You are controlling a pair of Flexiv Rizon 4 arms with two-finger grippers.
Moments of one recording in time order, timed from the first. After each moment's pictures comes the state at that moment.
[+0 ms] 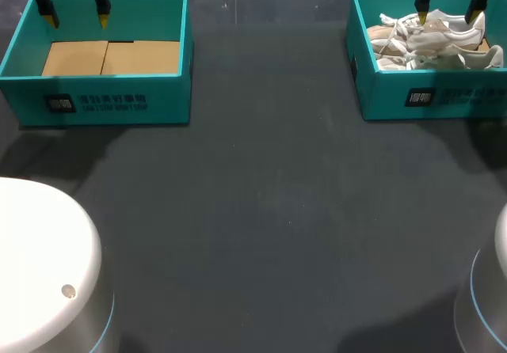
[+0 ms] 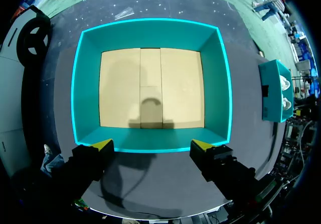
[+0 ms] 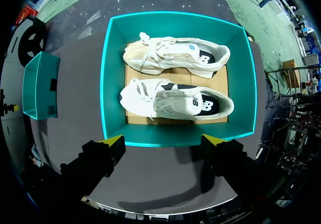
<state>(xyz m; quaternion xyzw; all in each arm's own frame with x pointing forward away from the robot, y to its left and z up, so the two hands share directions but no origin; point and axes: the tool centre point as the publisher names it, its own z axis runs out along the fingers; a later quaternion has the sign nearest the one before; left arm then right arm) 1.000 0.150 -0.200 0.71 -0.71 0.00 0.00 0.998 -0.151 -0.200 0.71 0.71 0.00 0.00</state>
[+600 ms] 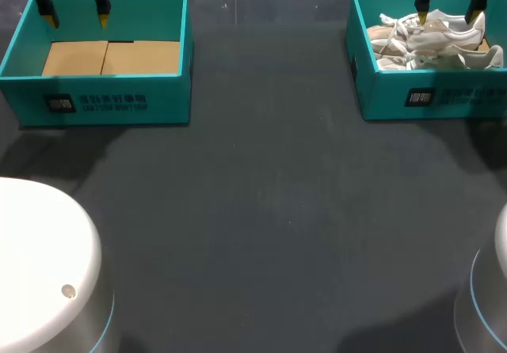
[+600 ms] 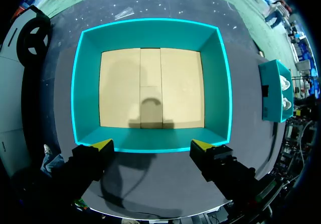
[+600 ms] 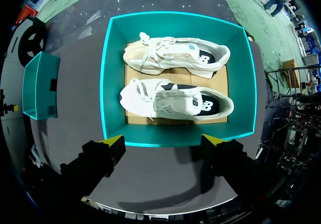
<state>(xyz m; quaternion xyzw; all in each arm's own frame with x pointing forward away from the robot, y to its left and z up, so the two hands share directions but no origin) 1.000 0.150 -0.200 0.71 -0.71 0.00 0.00 0.998 -0.152 -0.200 0.71 0.71 0.00 0.00</state>
